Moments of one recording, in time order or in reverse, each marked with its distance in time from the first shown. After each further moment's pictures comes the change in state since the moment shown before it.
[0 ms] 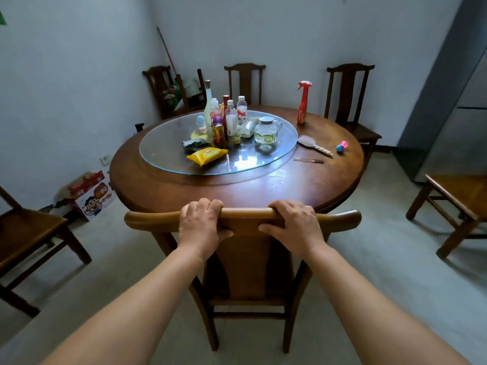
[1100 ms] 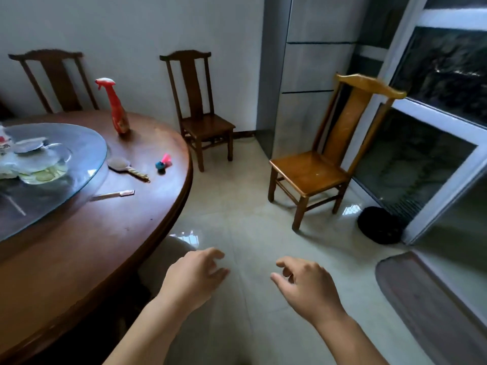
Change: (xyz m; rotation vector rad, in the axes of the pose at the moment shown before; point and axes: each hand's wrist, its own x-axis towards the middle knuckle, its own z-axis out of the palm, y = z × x) left_hand 0.153 0.511 0.141 -0.295 -0.506 0.374; right_hand -0.094 0.455 -0.203 -0.014 0.015 0.693
